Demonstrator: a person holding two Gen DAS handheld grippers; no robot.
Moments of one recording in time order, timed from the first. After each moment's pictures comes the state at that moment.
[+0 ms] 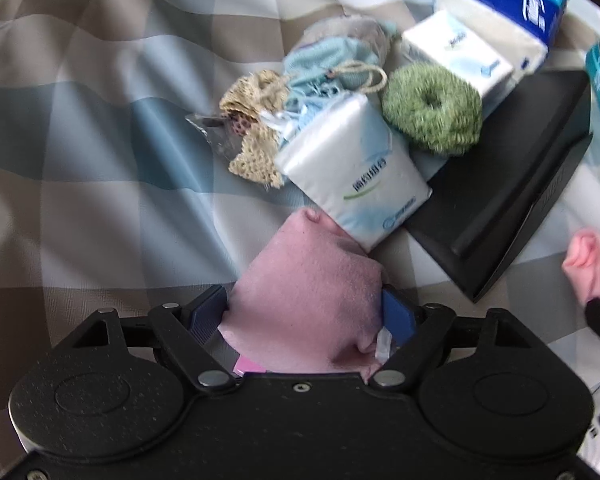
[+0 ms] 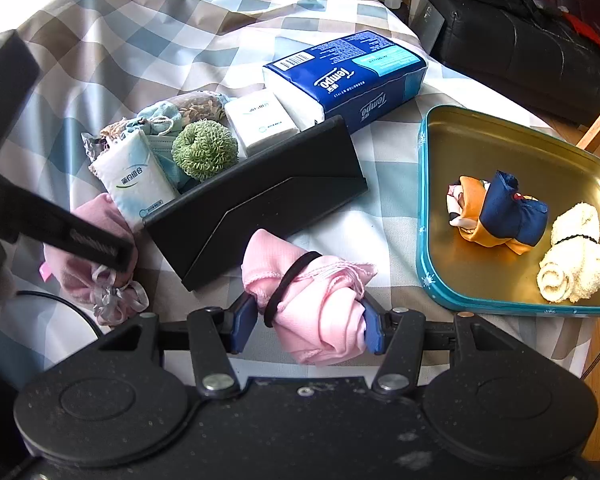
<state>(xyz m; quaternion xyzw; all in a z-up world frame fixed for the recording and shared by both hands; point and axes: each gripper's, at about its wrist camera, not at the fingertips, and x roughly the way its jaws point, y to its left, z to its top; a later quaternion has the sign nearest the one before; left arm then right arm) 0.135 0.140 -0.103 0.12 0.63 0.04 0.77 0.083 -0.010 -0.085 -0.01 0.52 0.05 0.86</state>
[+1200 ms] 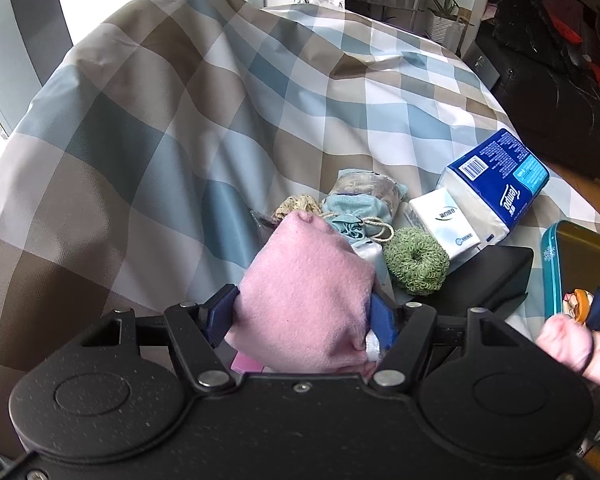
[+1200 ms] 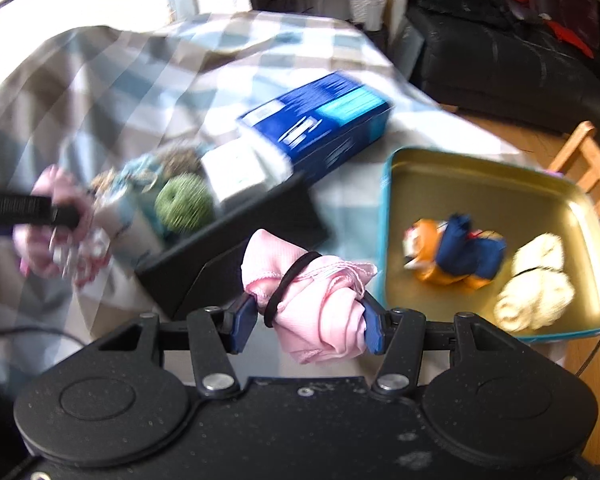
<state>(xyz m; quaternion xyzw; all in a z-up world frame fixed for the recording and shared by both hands) 0.112 0.182 -0.029 -0.05 0.48 0.06 0.87 0.096 -0.038 -0.042 0.01 0.49 0.02 0.87</state>
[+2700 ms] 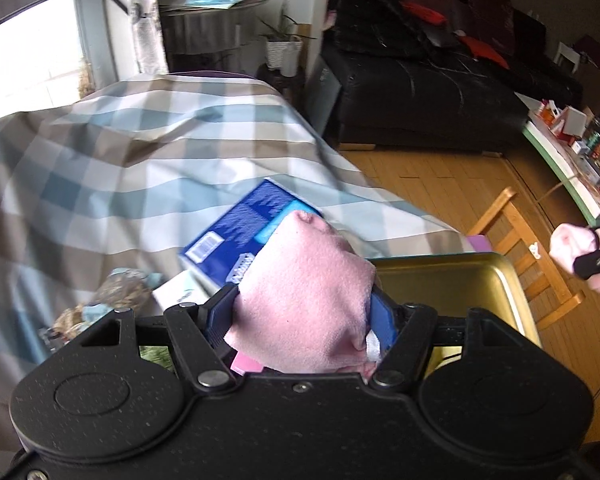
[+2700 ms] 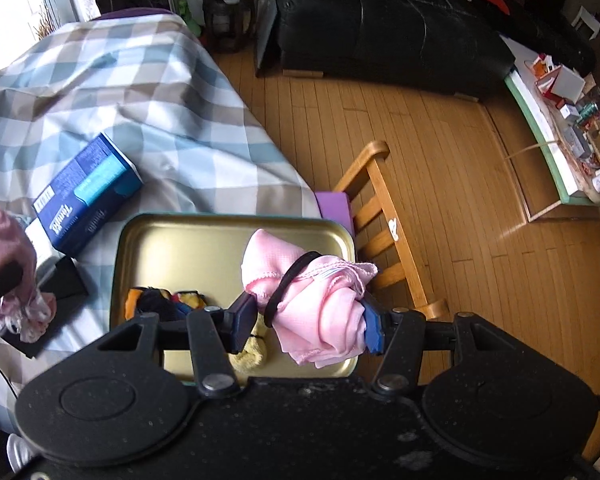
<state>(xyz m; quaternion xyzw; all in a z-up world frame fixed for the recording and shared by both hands) 0.162 -0.021 0.043 0.00 0.45 -0.11 0.89 0.173 -0.277 0.073 -0.02 0.58 -0.10 0.81</state>
